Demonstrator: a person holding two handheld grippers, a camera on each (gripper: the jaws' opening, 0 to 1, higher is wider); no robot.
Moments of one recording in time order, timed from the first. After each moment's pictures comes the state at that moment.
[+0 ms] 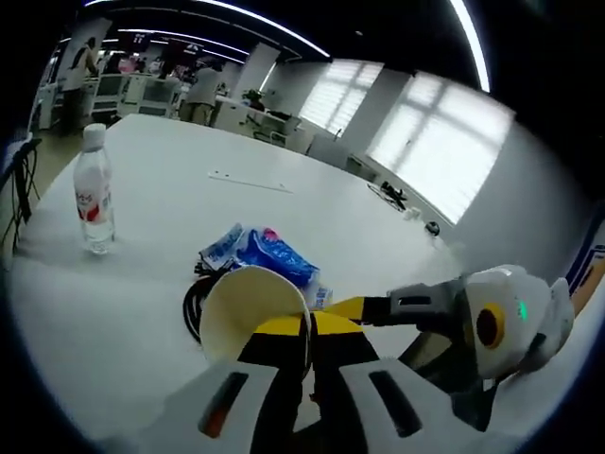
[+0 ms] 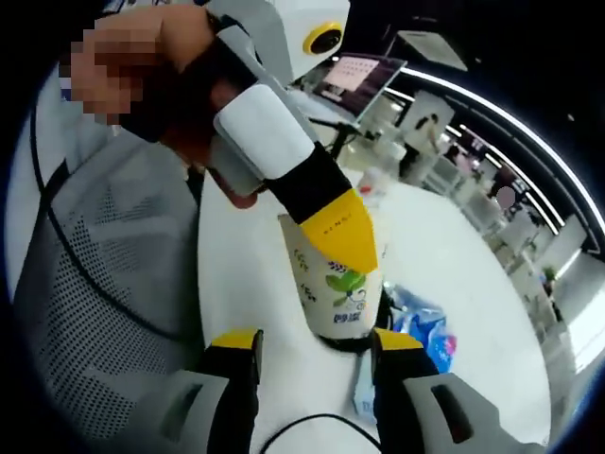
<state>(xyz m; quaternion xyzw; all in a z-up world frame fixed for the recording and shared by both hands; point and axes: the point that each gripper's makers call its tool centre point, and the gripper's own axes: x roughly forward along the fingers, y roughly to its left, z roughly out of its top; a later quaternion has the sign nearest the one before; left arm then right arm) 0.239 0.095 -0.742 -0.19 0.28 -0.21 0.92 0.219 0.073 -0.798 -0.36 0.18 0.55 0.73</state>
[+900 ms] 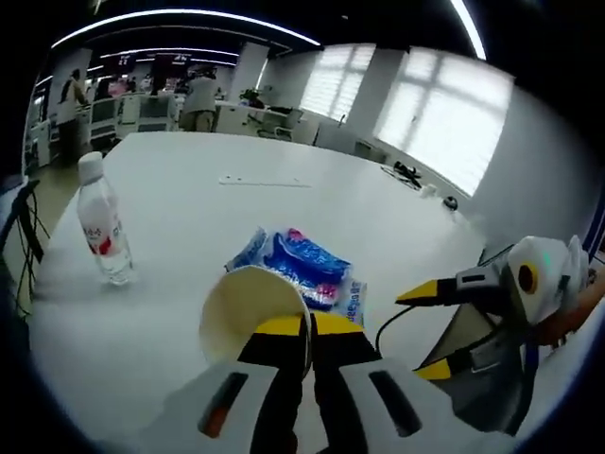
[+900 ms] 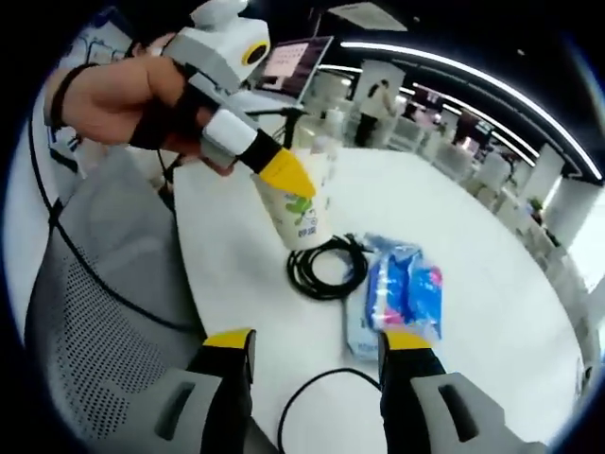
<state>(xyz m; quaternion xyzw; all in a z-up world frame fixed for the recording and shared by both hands) 0.267 0.118 -0.756 -0.10 0.30 -0.19 0.93 0.236 0.012 -0.799 -0.27 0.26 0.47 0.80</state>
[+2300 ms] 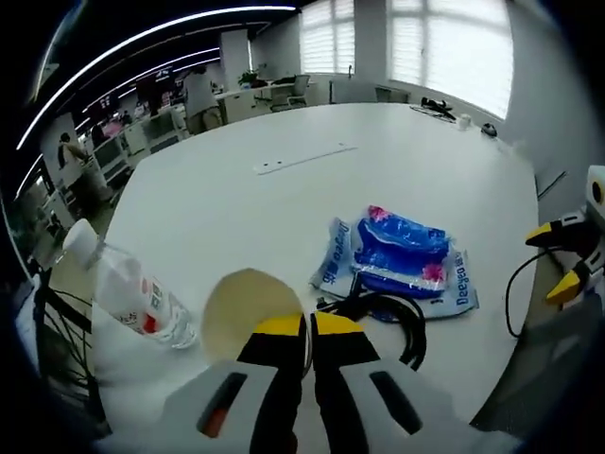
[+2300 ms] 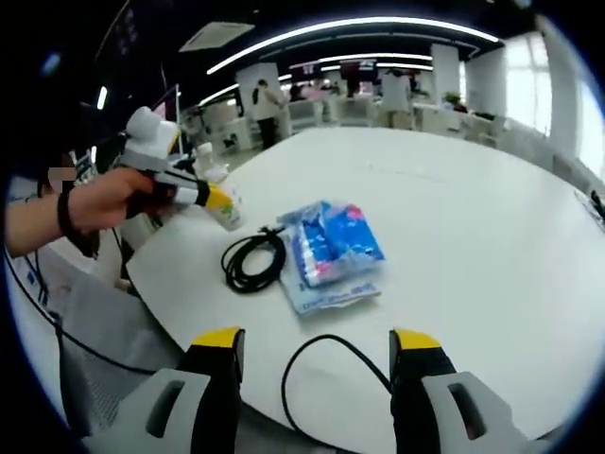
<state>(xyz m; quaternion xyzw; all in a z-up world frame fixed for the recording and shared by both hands) 0.350 0.188 -0.808 0.08 0.37 -0.14 0.92 0.265 -0.066 -0.795 -0.04 0.36 0.32 0.87</state>
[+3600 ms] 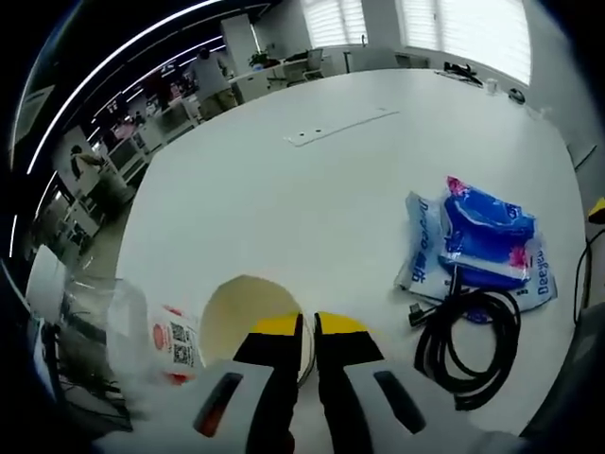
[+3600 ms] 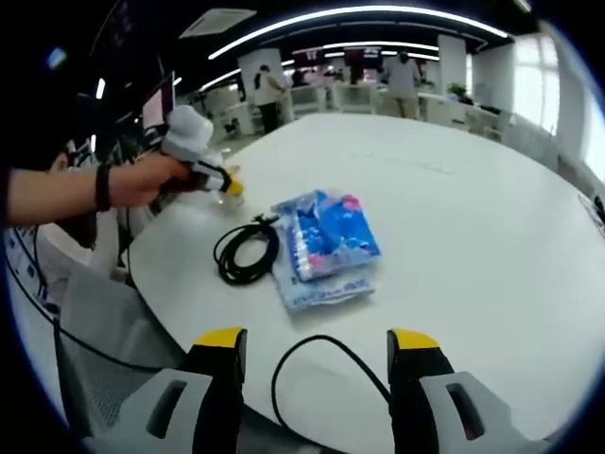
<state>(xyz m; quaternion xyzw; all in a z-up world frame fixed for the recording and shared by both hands) 0.406 0.240 -0.841 0.14 0.40 -0.08 0.90 0.275 -0.065 -0.799 -0.07 0.38 0.33 0.86</state>
